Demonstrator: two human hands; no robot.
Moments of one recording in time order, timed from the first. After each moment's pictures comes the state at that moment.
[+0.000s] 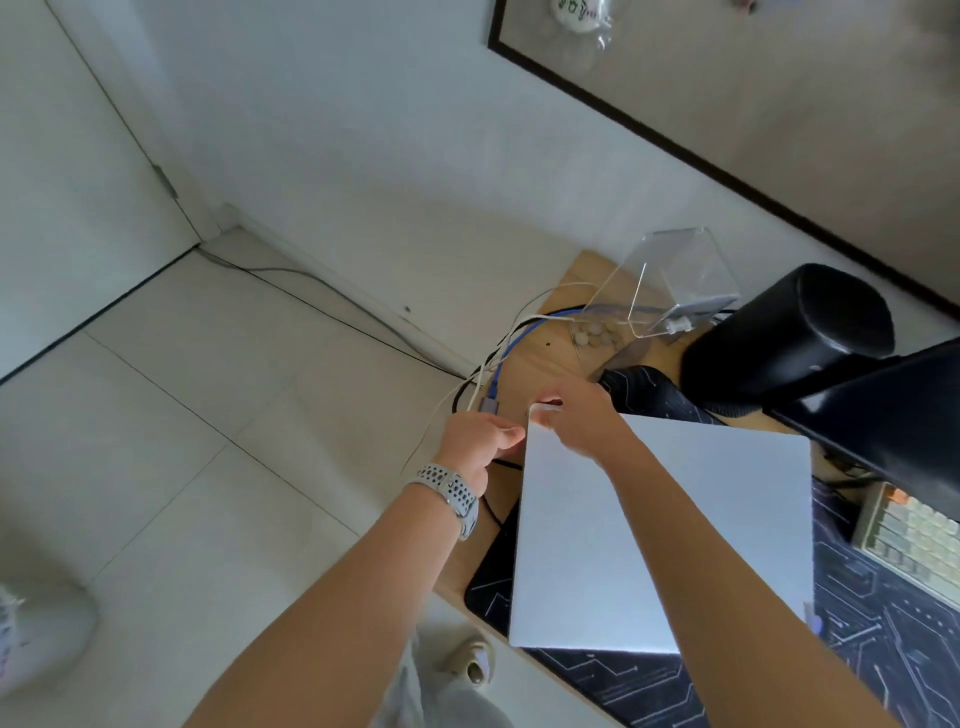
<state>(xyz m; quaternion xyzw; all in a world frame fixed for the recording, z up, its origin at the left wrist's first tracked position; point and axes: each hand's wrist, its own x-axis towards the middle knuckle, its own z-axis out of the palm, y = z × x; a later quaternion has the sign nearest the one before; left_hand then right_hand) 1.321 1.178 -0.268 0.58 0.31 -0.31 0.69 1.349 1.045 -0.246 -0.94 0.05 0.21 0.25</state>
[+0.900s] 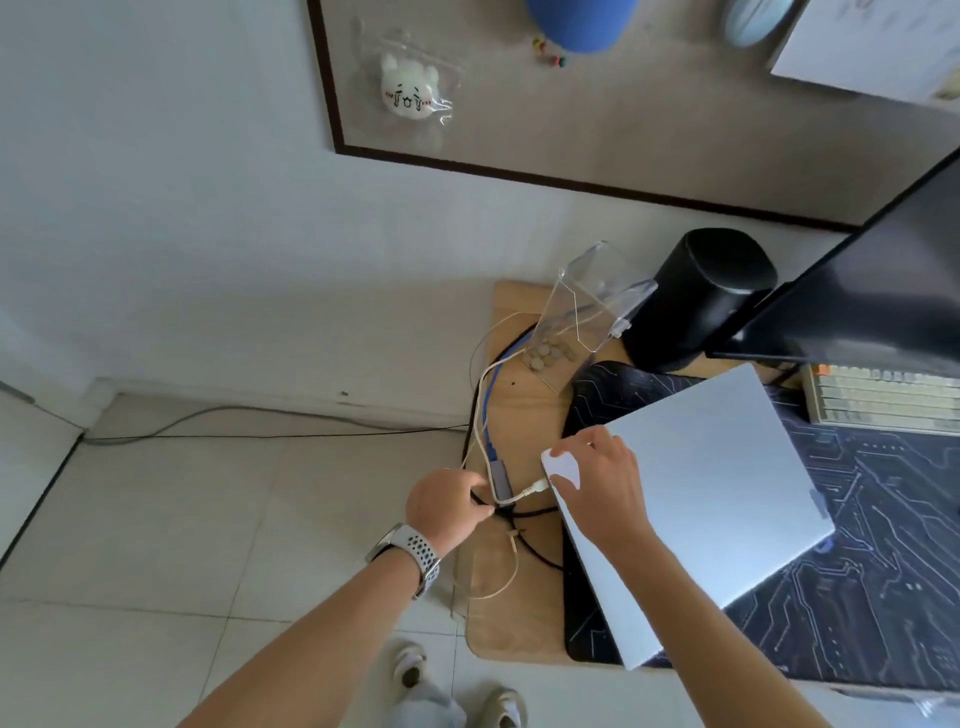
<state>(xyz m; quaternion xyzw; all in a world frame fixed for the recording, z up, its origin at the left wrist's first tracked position) 1.381 1.255 -0.301 0.91 -0.25 -0.24 0.22 1.295 1.088 -0.254 -0.97 0.20 -0.05 0.15</state>
